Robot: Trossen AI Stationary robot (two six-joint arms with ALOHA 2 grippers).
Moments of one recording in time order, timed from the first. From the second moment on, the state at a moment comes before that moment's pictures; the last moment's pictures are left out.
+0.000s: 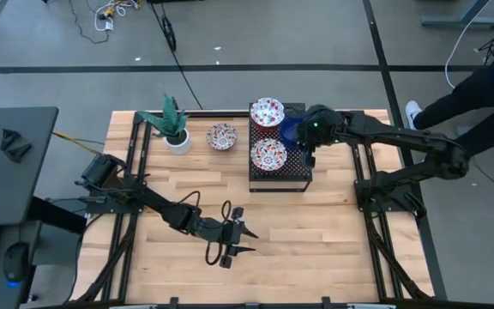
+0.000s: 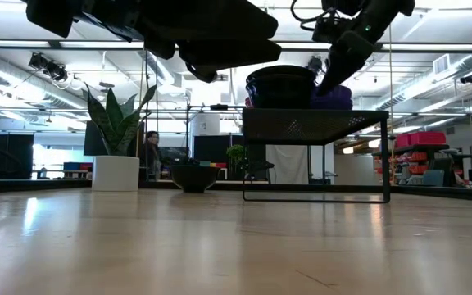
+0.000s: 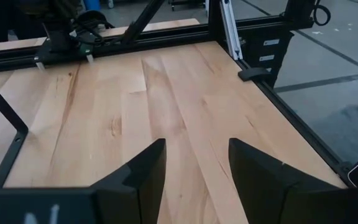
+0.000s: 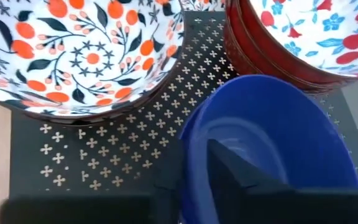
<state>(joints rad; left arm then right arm) -0.45 1.79 0.89 0.57 -0.23 -0.05 -0.37 1.24 1.08 -0.72 0.03 -0.27</state>
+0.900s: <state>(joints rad) -0.39 1.43 0.90 -0.30 -0.73 -0.30 0.21 1.07 0.84 -0.44 -0.04 0.26</state>
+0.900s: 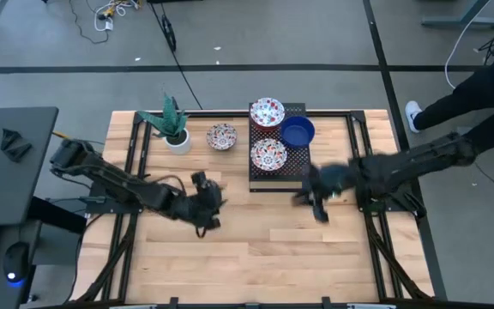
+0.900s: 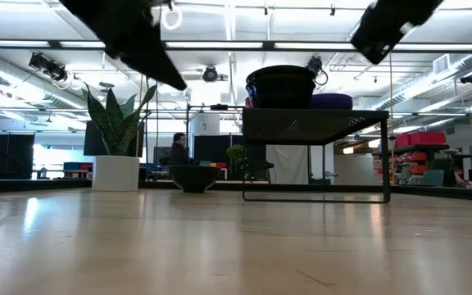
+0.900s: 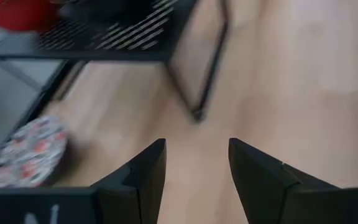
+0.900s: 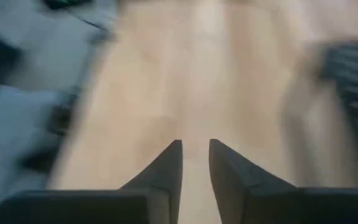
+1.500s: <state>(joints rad) 0.25 1.62 0.90 -0.24 -0.38 0.25 0.82 1.47 0.42 0.77 0.57 0.48</state>
